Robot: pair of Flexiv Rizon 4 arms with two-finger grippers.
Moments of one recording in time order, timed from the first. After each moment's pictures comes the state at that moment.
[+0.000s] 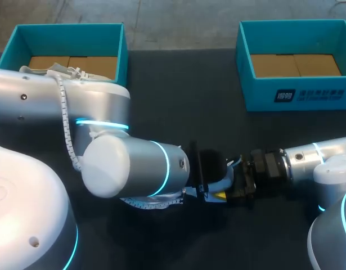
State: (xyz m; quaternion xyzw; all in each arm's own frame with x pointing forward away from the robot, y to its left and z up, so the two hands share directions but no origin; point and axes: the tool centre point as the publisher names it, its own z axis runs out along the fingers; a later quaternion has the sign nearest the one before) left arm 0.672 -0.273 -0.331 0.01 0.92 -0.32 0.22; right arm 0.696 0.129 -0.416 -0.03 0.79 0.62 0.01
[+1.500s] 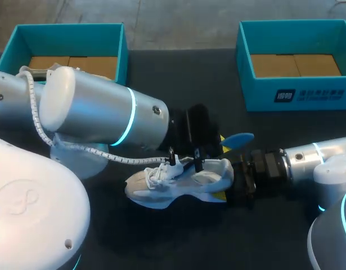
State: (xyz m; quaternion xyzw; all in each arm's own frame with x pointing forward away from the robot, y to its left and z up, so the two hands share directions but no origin) left arm 0.655 -0.283 -0.213 0.00 0.90 -0.43 0.11; right arm 0.696 0.129 -0.416 -0.03 0.79 0.62 0.01
